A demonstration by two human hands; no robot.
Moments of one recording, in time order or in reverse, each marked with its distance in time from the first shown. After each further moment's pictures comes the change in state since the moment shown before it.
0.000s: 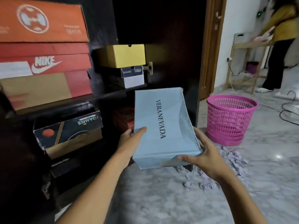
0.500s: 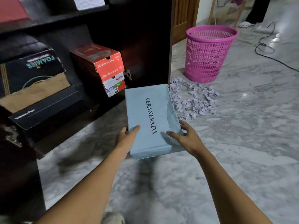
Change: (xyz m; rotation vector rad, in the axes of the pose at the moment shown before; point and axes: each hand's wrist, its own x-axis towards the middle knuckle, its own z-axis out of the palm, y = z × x) left_hand -0.067 -0.215 0.042 0.157 -0.088 -0.338; right_hand -0.123 0.164 -0.007 -0.128 0.167 0.542
